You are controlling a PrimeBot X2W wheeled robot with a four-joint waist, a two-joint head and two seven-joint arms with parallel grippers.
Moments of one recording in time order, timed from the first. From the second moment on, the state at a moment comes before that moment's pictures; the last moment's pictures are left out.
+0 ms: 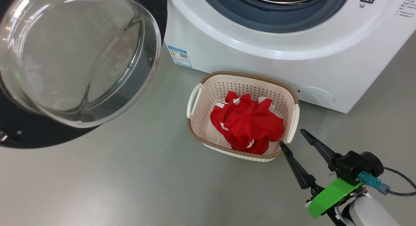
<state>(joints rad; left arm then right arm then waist) -0.88 0.58 0.19 0.89 -1.25 -0.13 0.54 -0.23 -0.32 0.34 0.21 0.32 0.13 -0.26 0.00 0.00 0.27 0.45</state>
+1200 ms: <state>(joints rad) -0.60 0.61 0.09 0.42 -1.50 -0.13 0.99 -0.22 -0.31 0.31 0.21 0.31 0.13 -0.26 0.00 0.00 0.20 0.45</state>
